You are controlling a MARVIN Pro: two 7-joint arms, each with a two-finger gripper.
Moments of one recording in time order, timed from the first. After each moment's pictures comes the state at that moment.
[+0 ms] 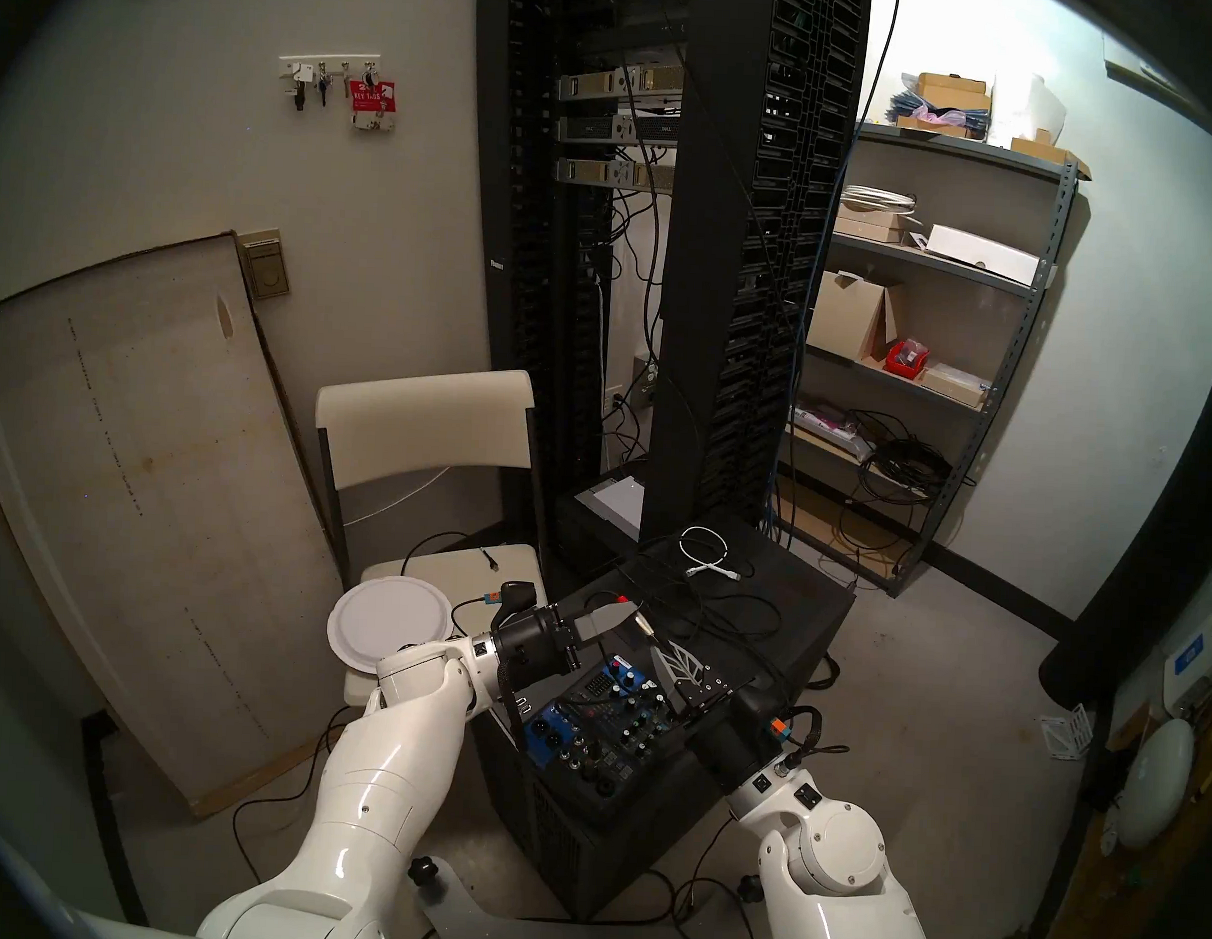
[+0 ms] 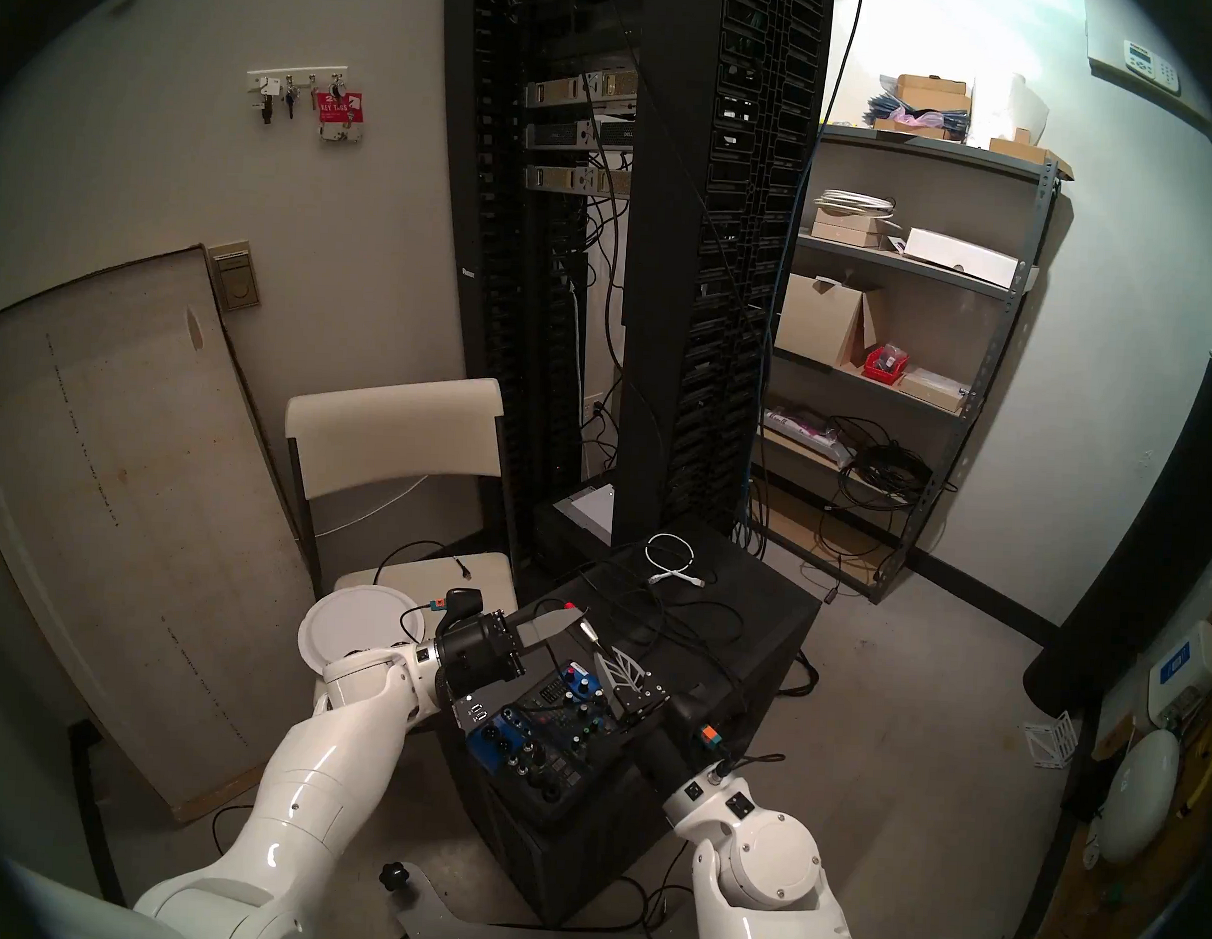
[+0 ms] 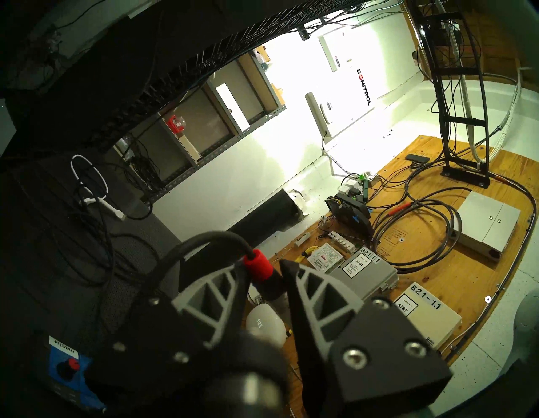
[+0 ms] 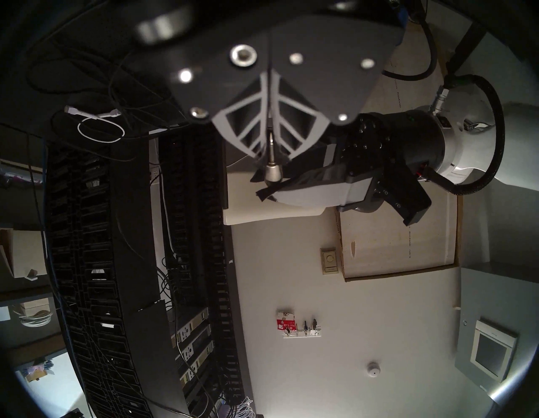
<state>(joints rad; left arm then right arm) 1.37 -1.58 -1.62 -1.07 -0.48 0.53 -1.22 -1.92 -1.58 1.57 -1.65 0.14 -0.33 0.66</state>
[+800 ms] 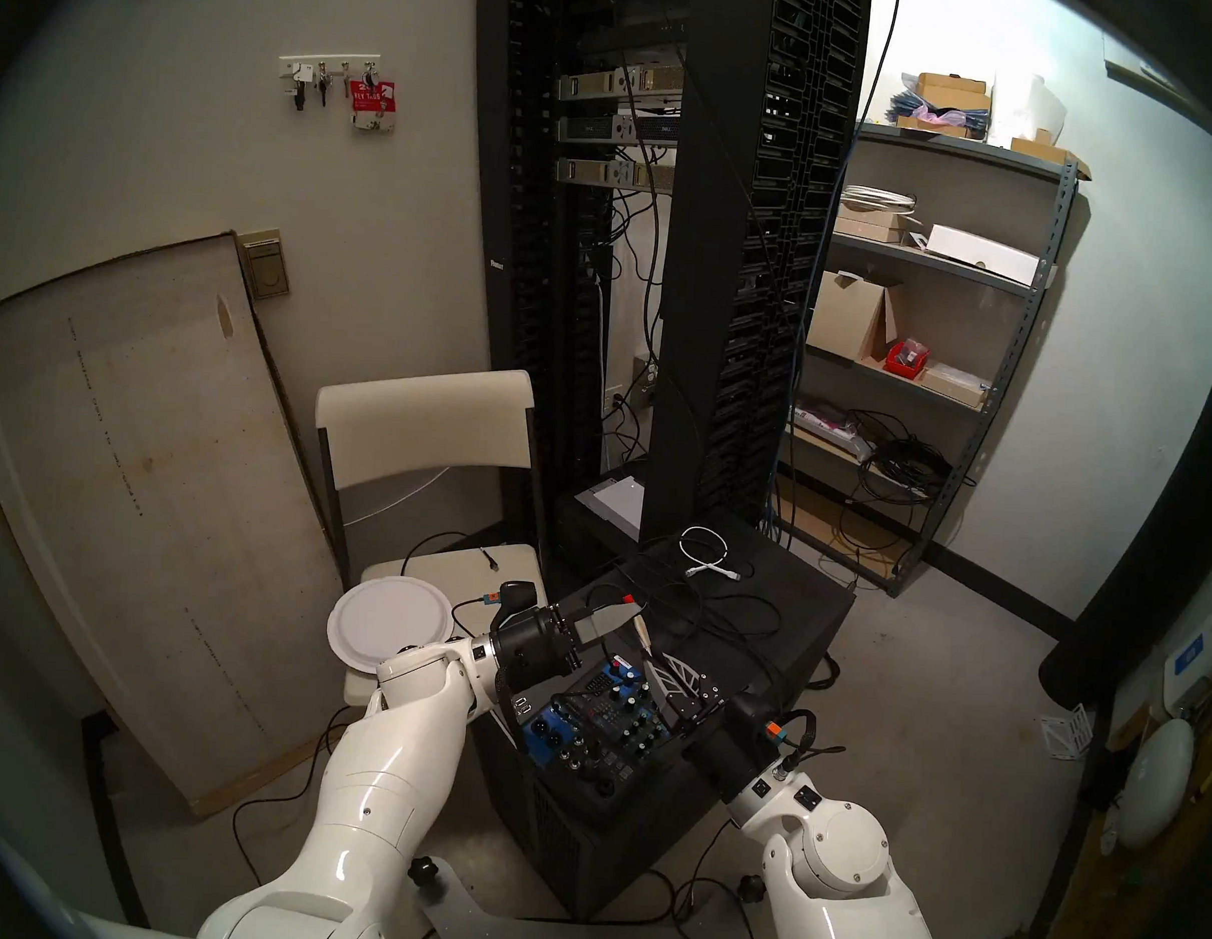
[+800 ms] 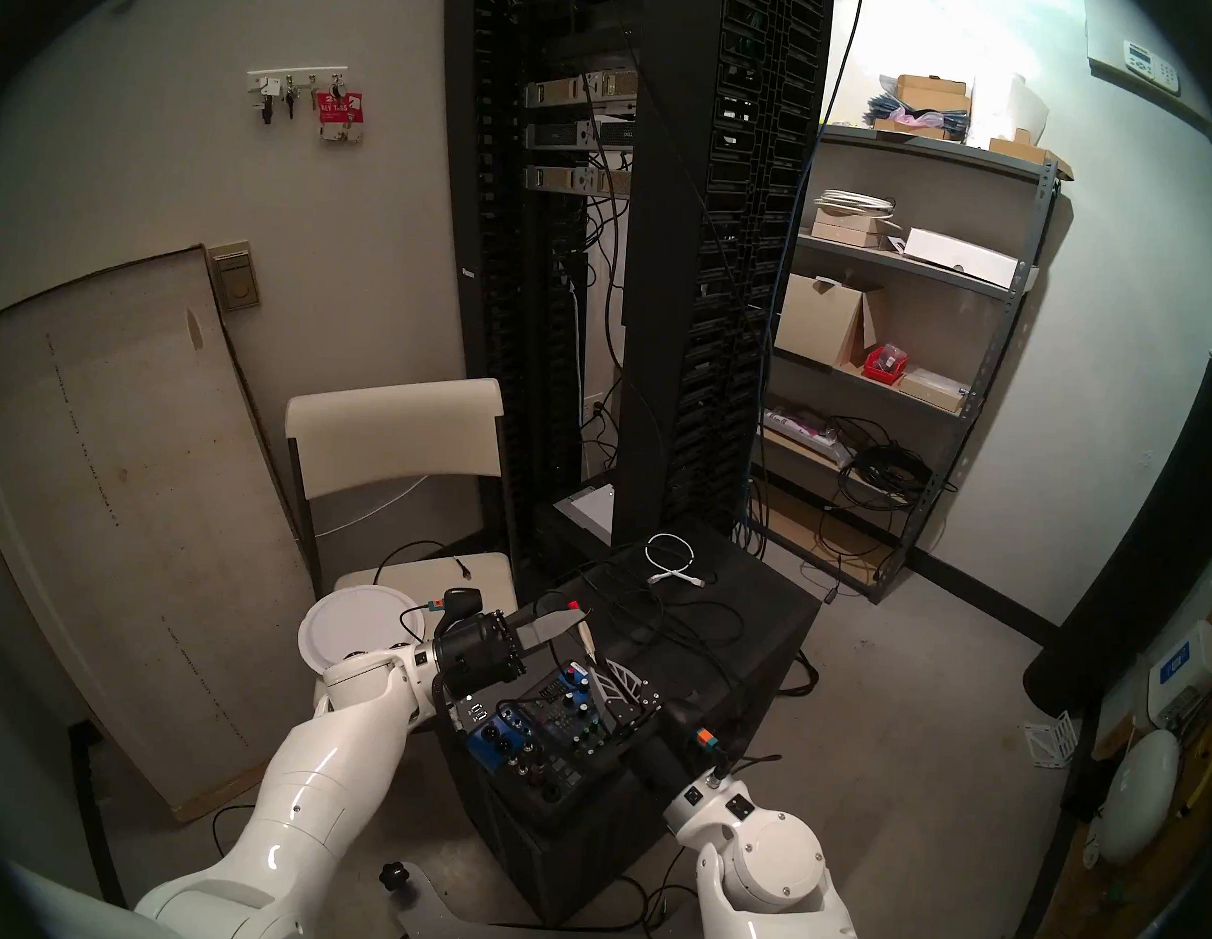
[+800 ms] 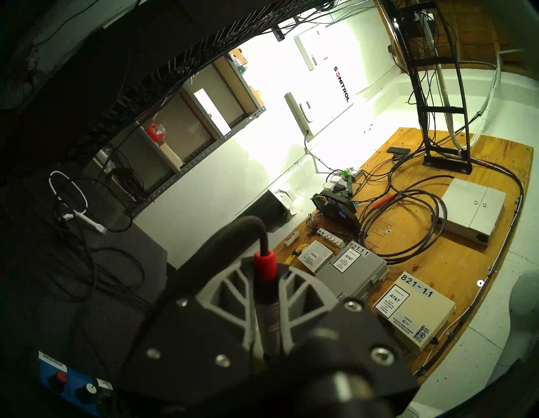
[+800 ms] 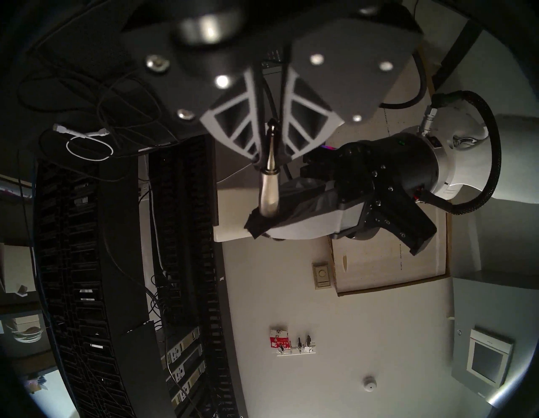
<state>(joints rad) 1.38 -1.57 -1.61 -1.08 -0.47 0.45 -1.30 -1.94 -1.55 1.56 -1.67 0.14 -0.25 0.67</state>
